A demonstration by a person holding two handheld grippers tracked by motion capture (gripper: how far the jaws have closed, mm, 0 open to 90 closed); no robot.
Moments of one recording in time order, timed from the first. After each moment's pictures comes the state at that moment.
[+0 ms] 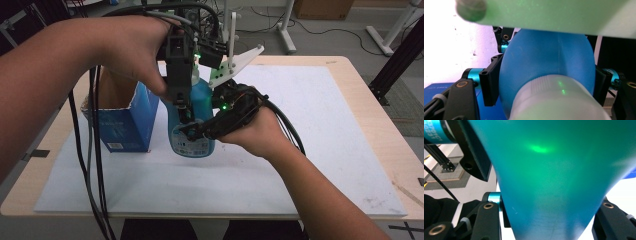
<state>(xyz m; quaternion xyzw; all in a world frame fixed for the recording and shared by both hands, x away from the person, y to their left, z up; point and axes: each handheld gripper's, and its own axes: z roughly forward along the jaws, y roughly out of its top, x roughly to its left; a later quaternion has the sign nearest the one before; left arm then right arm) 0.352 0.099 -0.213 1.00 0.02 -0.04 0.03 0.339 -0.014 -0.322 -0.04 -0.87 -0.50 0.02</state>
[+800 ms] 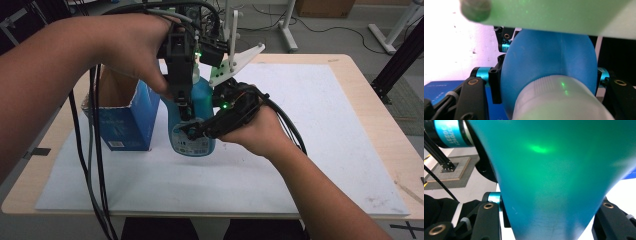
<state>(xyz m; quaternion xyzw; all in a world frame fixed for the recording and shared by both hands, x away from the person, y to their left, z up) 0.353 0.100 -0.214 1.00 0.02 -0.04 0.02 0.338 -0.012 -0.322 -0.05 -0.86 -0.50 0.03</state>
